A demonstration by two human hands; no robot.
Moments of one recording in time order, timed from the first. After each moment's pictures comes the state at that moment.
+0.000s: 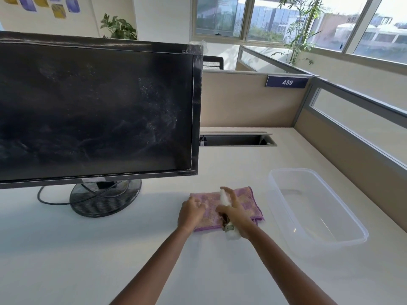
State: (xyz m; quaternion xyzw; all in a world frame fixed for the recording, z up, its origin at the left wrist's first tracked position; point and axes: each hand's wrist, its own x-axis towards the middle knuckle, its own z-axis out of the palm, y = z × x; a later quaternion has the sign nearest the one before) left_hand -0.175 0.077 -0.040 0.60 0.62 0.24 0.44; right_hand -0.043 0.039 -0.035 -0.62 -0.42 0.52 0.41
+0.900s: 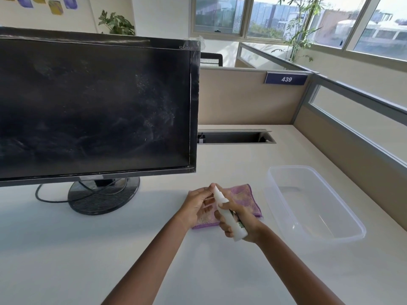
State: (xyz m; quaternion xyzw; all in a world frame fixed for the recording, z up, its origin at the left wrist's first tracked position) left_hand -0.167 0.076 -0.012 0.38 0.42 0.34 0.75; right_hand -0.027 0.020 -0.023 -0.39 -0.38 0.75 0.39
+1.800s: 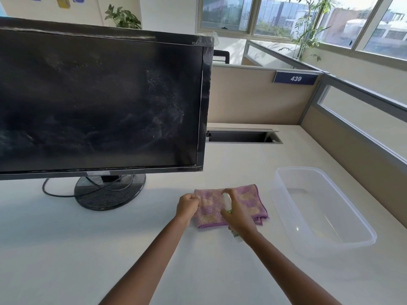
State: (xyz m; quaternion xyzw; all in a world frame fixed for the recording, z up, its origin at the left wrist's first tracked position) left_hand -0.190 0.095 -0.055 0.46 0.61 0.32 0.57; right_hand -0.049 0.037 -0.051 -0.72 -0.57 0.29 0.29
